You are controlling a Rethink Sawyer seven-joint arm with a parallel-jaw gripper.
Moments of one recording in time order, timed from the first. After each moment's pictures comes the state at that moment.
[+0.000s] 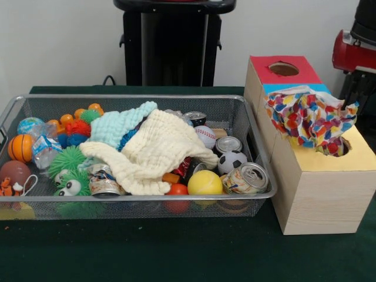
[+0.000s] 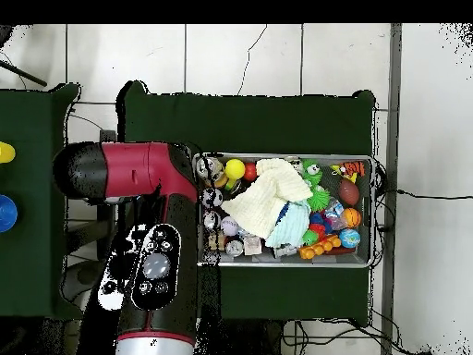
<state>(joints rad) 0.23 -0.52 -0.20 1.24 0.14 0.85 2.11</state>
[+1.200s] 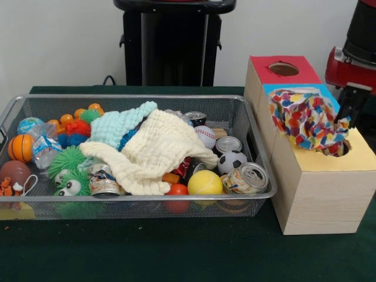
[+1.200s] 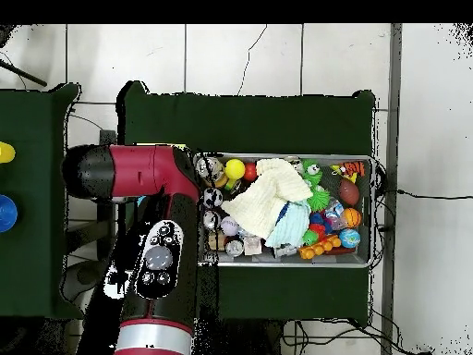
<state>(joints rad) 0.24 -0.46 -0.23 1.24 0.18 0.81 2.13</state>
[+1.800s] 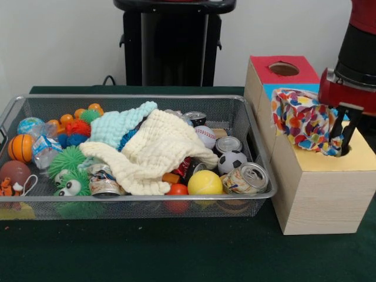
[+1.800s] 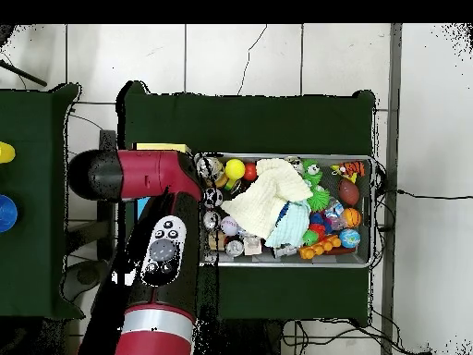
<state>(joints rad) 0.24 -0.42 -0.23 1.25 0.18 0.72 2.13</state>
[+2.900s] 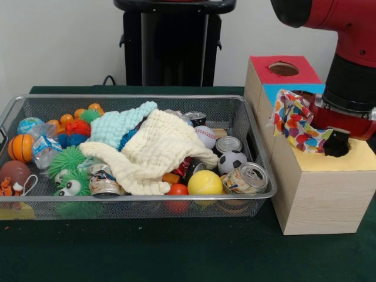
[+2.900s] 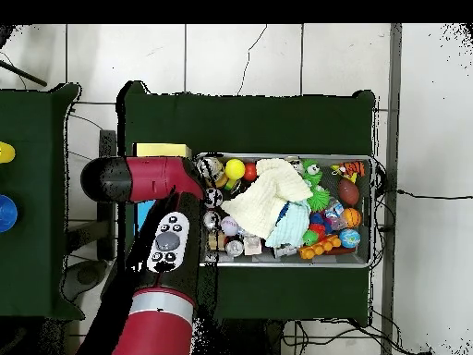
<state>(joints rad) 0.24 -0.34 -0.23 1.25 0.18 0.61 2.13</state>
